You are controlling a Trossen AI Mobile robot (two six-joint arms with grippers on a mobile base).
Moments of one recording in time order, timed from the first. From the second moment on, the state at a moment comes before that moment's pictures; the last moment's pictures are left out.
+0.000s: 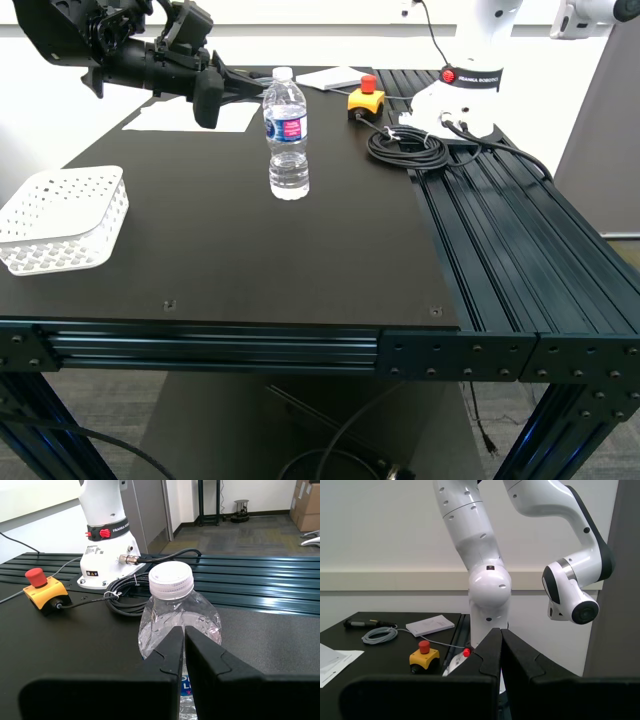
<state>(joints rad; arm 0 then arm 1) 0.00 1.05 0.52 0.62 -0.01 0.00 -0.14 2.15 1.18 0.50 0.98 0.60</state>
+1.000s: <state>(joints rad) 0.00 1.05 0.52 0.62 -0.01 0.00 -0.23 2.18 1.31 0.38 0.83 0.53</state>
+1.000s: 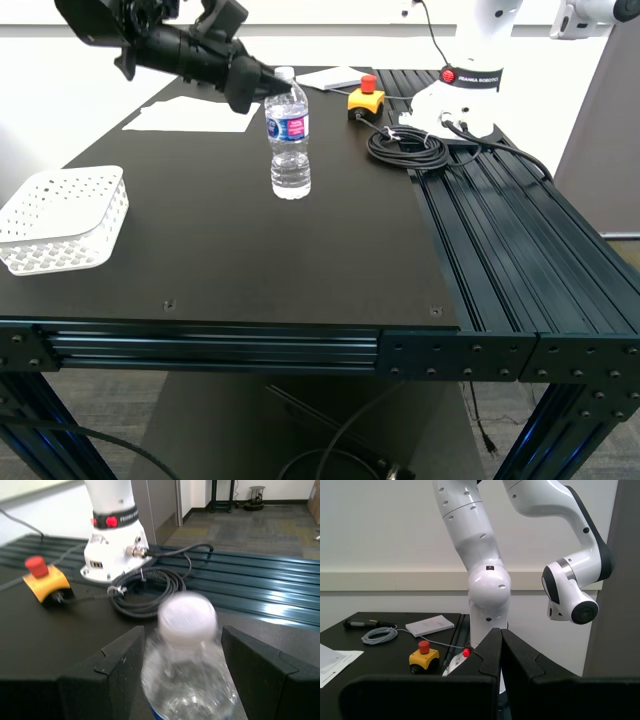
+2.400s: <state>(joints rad) 0.00 1.05 0.52 0.61 -0.01 0.00 0.24 1.71 1.01 0.00 0.89 0.67</state>
